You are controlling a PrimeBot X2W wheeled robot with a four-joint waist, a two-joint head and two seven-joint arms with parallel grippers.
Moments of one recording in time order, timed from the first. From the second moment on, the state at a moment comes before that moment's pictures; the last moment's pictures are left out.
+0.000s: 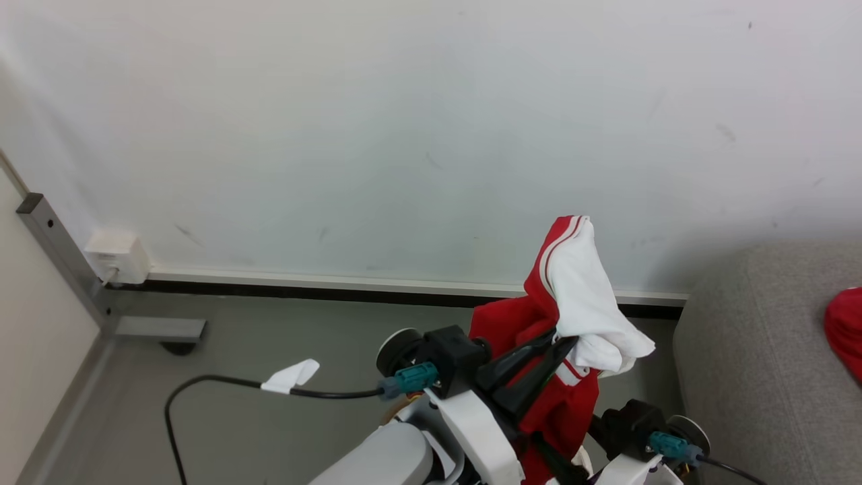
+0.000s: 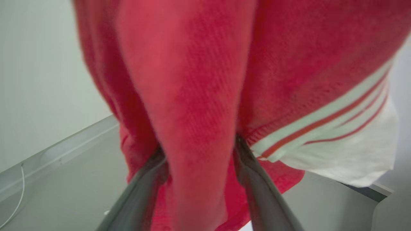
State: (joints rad) left arm -0.57 0.09 -0.89 0.32 -0.53 -0.13 -0.19; right arm -0.45 -0.21 0.92 0.63 0.68 0.13 -0.26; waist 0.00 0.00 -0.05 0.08
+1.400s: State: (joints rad) left arm -0.52 0.14 -0.91 0.36 -0.57 -0.11 -0.25; right arm -0.21 -0.26 0.26 0.26 0.55 0.13 -0.26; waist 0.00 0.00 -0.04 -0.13
